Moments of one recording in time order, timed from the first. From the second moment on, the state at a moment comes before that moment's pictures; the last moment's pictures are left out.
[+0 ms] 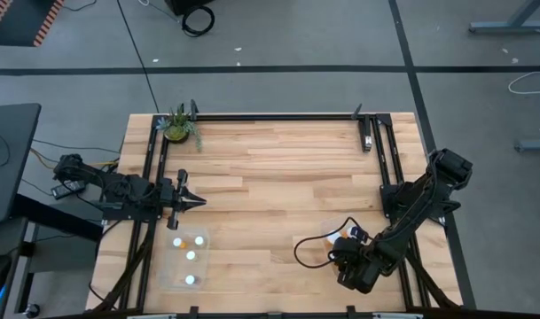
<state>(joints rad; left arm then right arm) -0.36 0.11 0.05 0.03 -0.29 0.04 0.87 1.62 0.95 -0.66 0.34 1.29</state>
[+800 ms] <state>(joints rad) -0.36 0.11 0.05 0.03 -0.29 0.04 0.87 1.62 0.95 -0.66 0.34 1.30</state>
